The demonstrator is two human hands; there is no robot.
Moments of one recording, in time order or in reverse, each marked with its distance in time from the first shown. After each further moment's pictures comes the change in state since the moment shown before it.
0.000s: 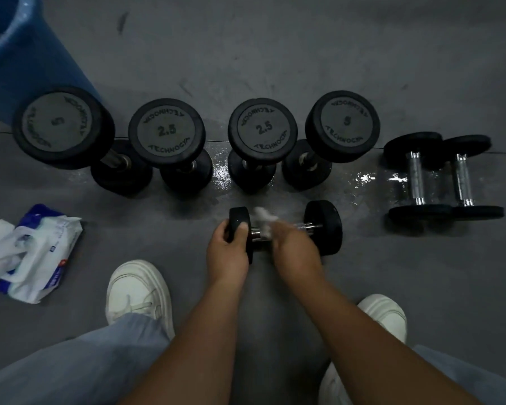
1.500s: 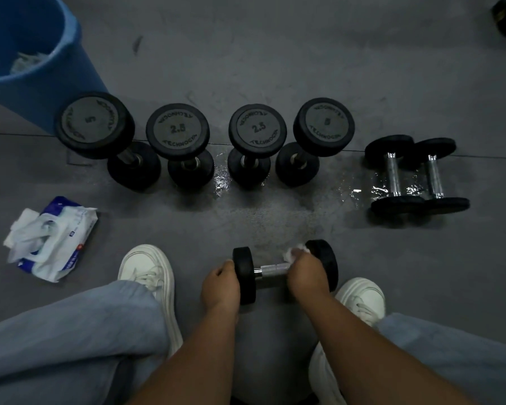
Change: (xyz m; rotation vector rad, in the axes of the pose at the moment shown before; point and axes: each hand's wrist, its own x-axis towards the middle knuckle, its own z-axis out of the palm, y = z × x) left_hand -0.064 -0.049 -0.045 0.180 0.076 -0.276; right_hand -0.071 0.031 0.001 -0.146 -0.099 0.283
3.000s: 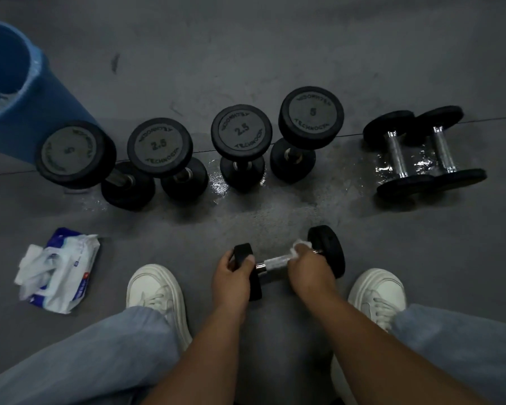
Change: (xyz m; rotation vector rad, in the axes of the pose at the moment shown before) left_hand 0.011 0.016 0.015 -0.097 -0.158 0.172; right_hand -0.006 -0.011 -0.013 0.163 0.010 0.151
